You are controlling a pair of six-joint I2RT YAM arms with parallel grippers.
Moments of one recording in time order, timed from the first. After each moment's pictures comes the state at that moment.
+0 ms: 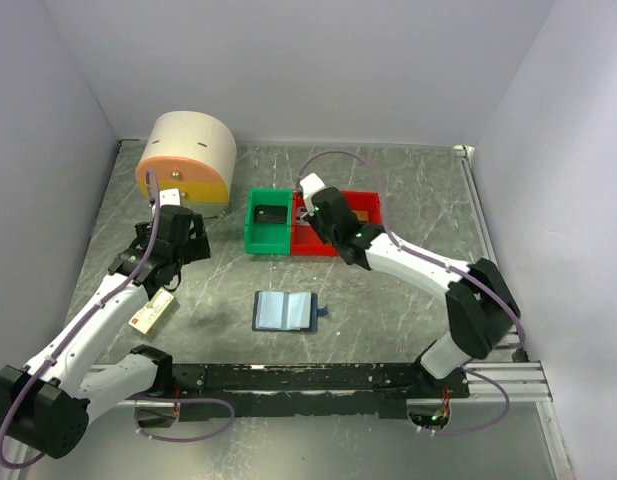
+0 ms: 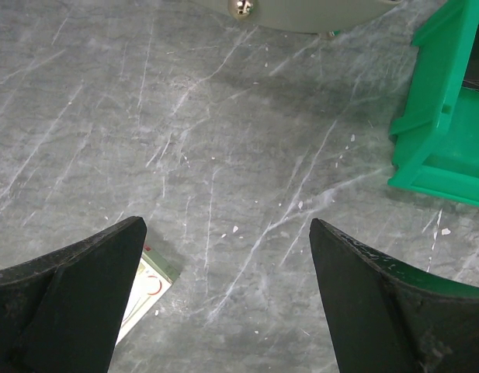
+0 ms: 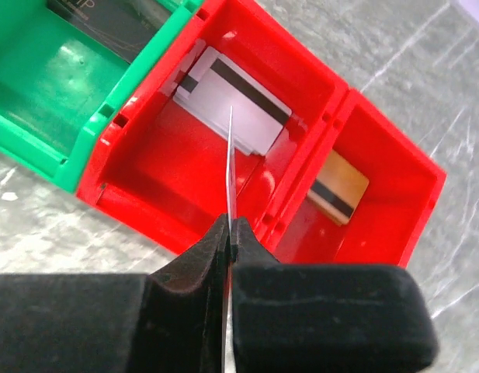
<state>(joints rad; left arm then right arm) -0.37 0.99 0.81 -0.57 -0.47 -0.41 0.73 1.52 1.04 -0.13 0.34 -0.12</state>
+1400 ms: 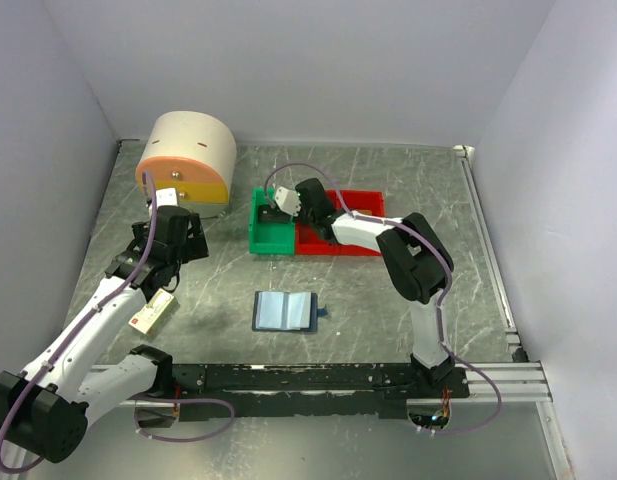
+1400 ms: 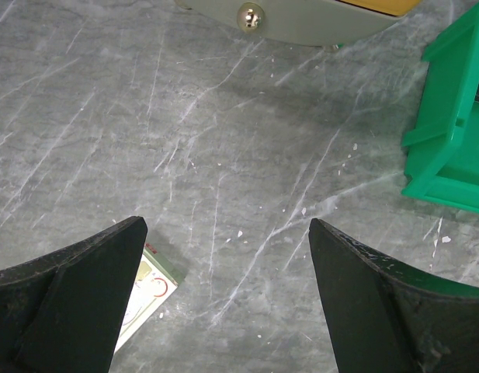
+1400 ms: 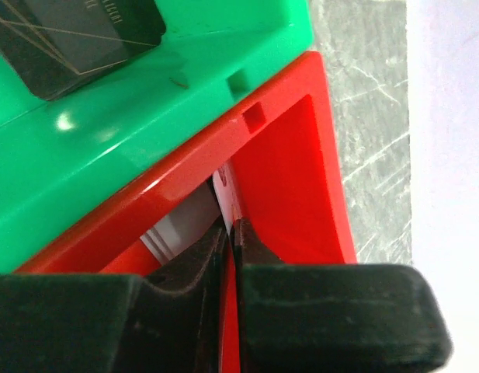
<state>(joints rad) -0.37 0.97 0.81 -0.57 -0.49 -0.40 0.63 2.06 1.31 0.04 0.28 -0.82</state>
